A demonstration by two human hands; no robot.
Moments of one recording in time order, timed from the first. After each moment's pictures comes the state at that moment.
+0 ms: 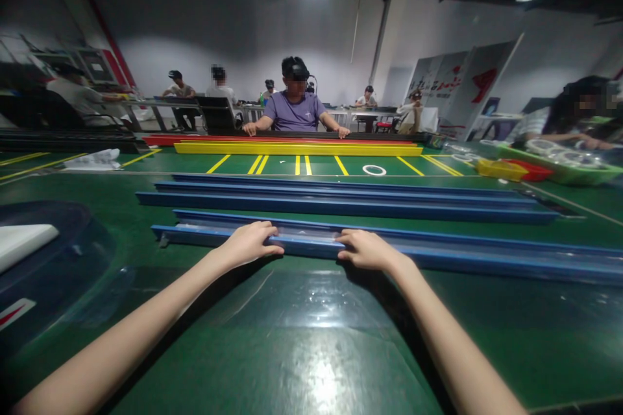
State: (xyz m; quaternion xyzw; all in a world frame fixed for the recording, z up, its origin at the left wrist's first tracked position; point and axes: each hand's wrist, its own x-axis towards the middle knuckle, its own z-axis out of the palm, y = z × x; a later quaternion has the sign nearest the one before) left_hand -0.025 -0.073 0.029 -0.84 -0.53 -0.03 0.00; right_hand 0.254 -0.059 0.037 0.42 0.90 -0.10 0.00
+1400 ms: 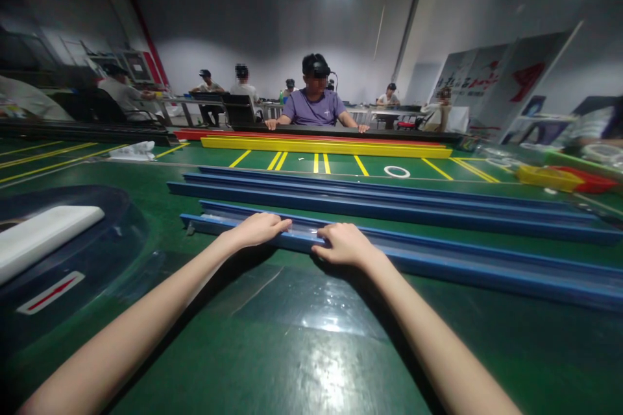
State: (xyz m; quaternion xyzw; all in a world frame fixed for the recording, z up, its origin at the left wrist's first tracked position) left_hand -0.042 -0.061 0.043 -0.79 -0.61 -0.03 -0.11; right_hand 0.171 -0.054 0.039 0.39 0.92 -0.01 -0.01
